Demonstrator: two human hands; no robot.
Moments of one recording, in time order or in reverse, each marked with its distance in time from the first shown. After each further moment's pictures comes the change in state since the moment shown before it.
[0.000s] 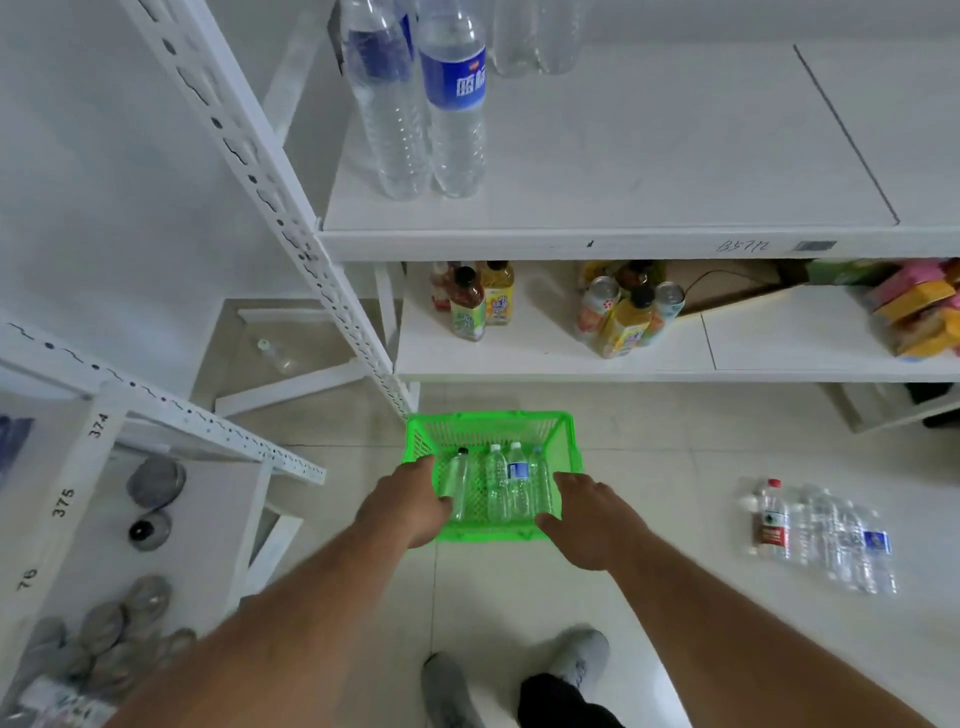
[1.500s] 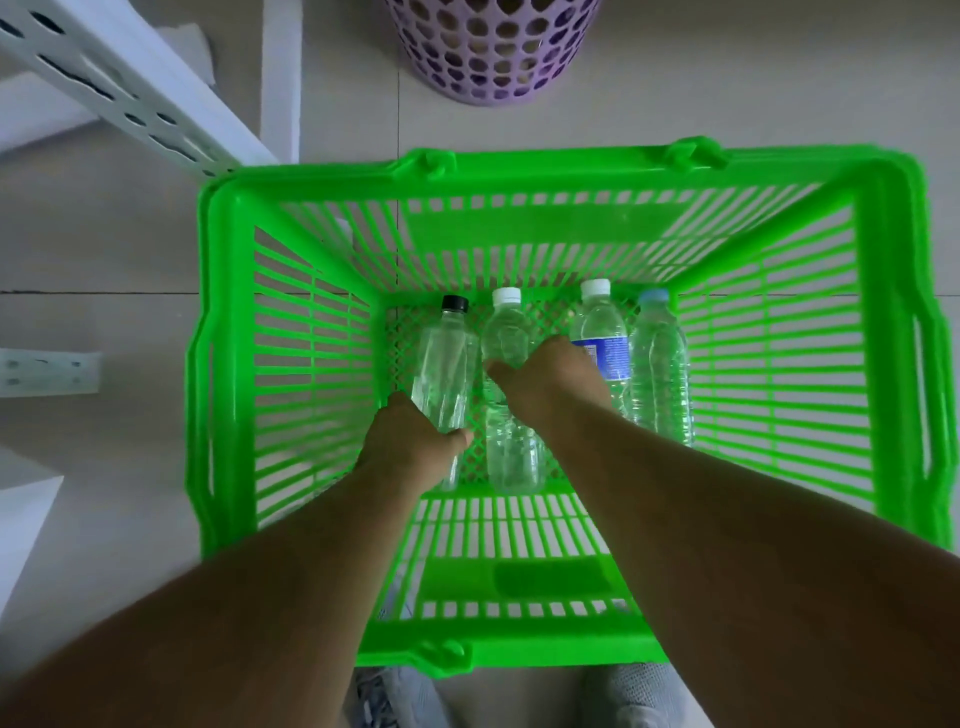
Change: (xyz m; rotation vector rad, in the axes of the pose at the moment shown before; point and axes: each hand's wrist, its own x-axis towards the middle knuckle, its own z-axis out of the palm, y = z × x) left_hand 0.535 -0.145 0.427 -0.290 -0.099 -0.350; right_hand 0.594 0.058 0.402 0.349 0.039 0.408
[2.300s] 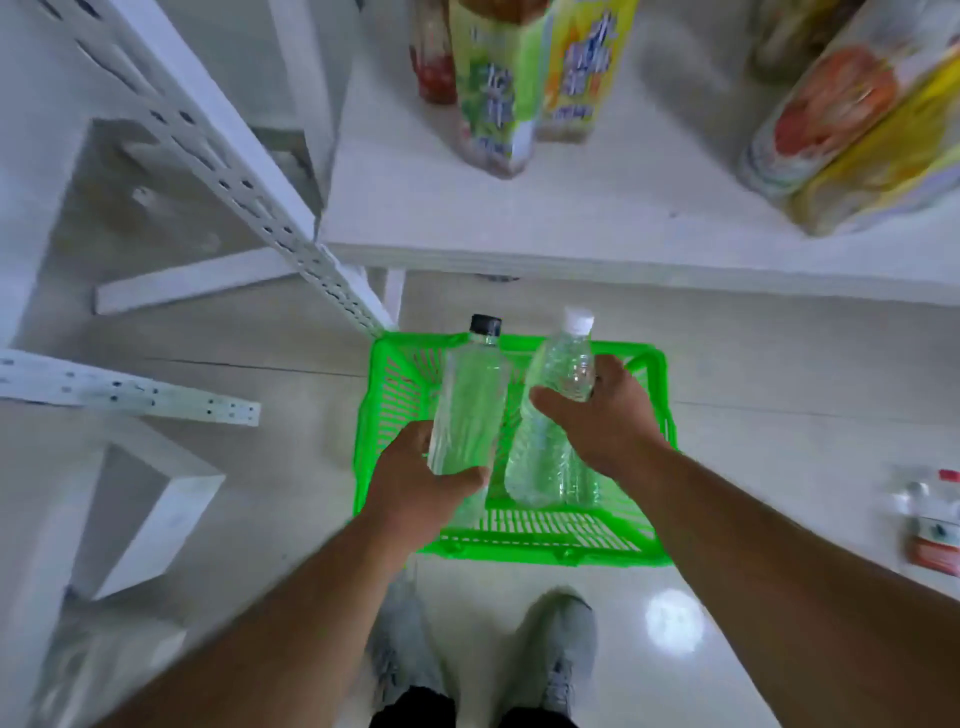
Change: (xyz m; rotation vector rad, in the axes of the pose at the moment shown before) left_hand -0.282 0.044 -0.169 -0.491 0.149 0.320; right_hand -0.231 -0.013 -0.255 0.390 0.154 -0.341
